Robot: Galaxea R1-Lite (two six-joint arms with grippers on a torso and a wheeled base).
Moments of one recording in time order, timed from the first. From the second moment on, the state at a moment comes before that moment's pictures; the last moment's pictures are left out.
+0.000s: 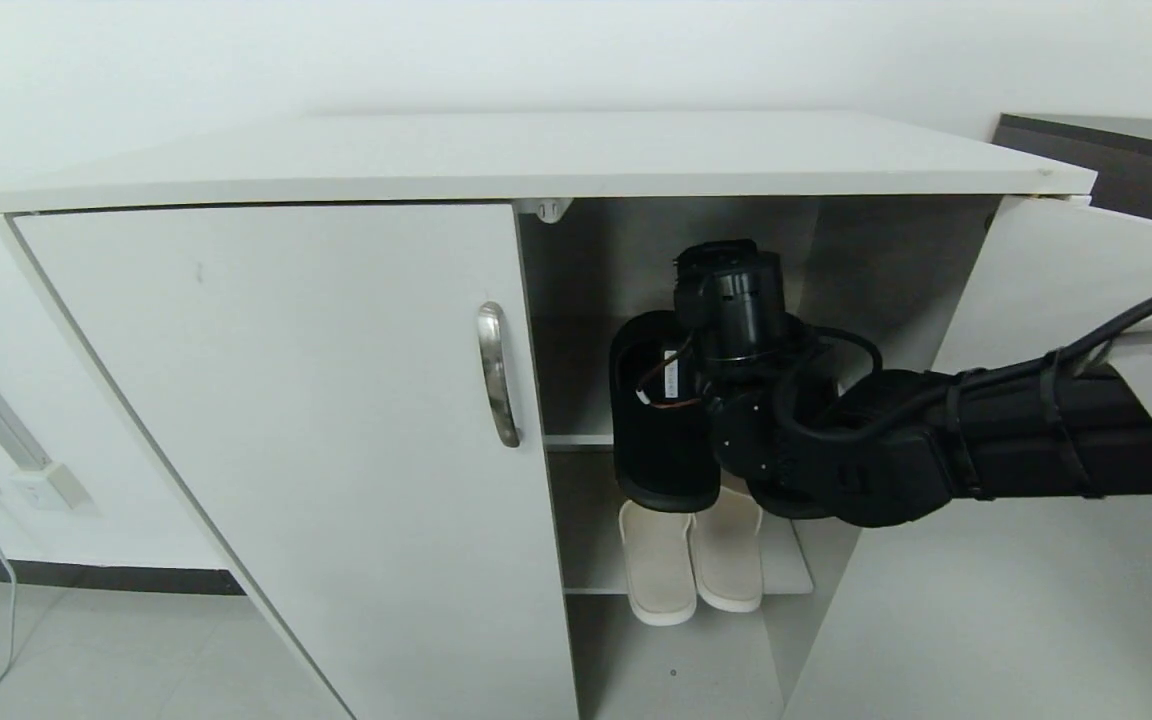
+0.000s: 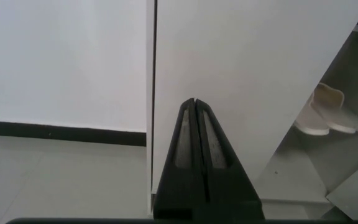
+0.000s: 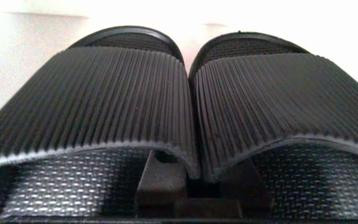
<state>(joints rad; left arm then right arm) 0.00 0.00 0.00 0.00 0.04 -0.09 0.78 2.06 -1.50 -0.34 -0.81 0.14</state>
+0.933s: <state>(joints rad) 0.00 0.00 0.00 0.00 0.05 -0.09 0.76 2.13 -1.65 -0.26 -0.78 0.13</state>
